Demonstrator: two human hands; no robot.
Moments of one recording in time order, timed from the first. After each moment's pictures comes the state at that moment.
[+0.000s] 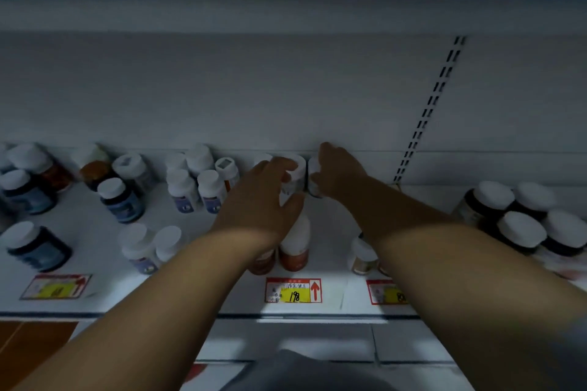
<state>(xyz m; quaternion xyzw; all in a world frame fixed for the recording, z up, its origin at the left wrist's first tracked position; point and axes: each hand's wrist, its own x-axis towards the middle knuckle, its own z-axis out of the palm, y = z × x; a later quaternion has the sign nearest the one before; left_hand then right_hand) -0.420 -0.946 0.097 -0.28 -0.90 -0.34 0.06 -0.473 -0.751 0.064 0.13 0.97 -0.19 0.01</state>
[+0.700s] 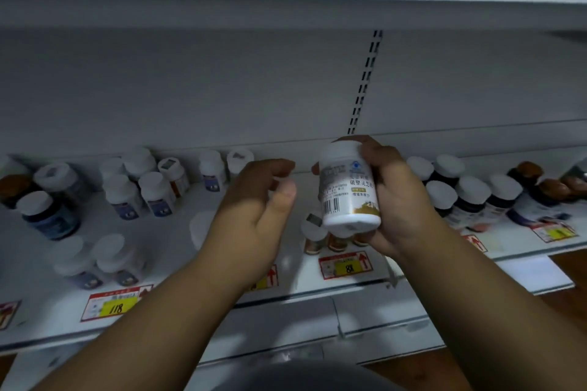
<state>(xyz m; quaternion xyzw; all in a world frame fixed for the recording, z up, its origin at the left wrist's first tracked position) -0.356 -0.916 0.114 -0.33 -0.78 -0.53 0.04 -0.288 -0.753 0.152 0.11 0.48 -0.87 -0.11</state>
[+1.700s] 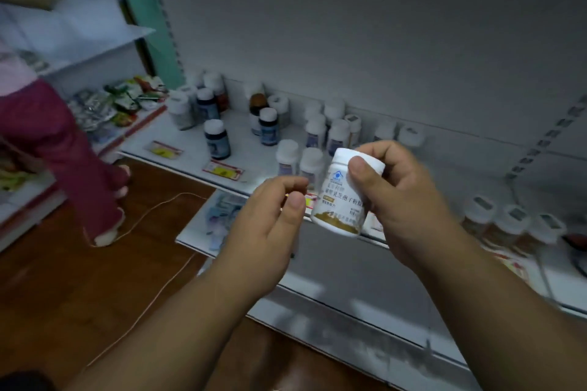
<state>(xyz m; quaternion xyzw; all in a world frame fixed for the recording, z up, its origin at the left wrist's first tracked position) -0.237 -1.125 0.093 -0.12 -0.84 -0.52 0.09 -0.262 -0.942 0.124 -0.09 0.70 -0.71 -0.04</state>
